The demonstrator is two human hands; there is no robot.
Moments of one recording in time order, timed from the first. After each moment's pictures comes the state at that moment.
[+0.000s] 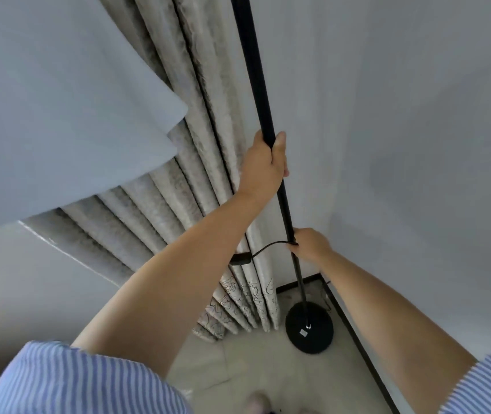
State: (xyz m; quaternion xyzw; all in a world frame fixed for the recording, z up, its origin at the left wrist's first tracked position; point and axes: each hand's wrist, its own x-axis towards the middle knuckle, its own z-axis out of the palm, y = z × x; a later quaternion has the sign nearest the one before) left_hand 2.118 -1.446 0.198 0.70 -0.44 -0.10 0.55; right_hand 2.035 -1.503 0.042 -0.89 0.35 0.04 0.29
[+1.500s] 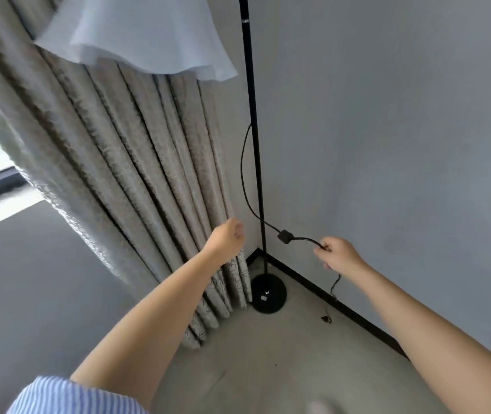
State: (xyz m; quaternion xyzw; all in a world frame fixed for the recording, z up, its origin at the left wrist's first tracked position) left_hand 2.110 -1.182 0.119 0.70 -0.61 -0.29 0.20; right_hand 1.877 -1.198 0.083 -0.64 0.62 -0.21 0.41
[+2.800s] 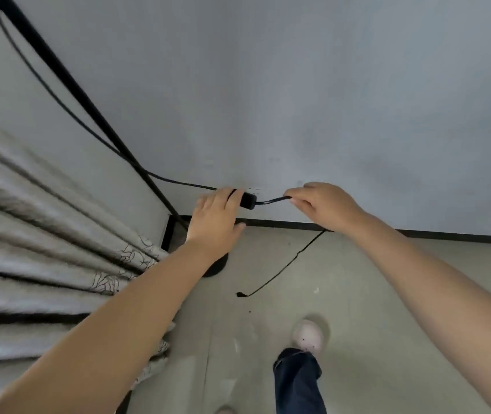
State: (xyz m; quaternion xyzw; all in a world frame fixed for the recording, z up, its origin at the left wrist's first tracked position) left_hand 2.028 -1.296 -0.028 0.41 -0.91 -0.09 0.01; right_hand 1.828 -1.226 -0.020 -0.68 0.71 -0.13 0.14
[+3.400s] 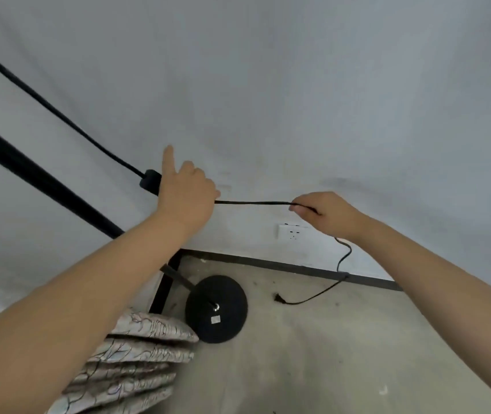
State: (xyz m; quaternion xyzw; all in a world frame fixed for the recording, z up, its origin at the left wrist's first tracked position) left_hand 1.997 -1.528 -0.197 0.43 -0.85 0.24 -0.19; right_hand 1.783 -1.441 -0.241 -0.71 0.64 -0.19 0.21
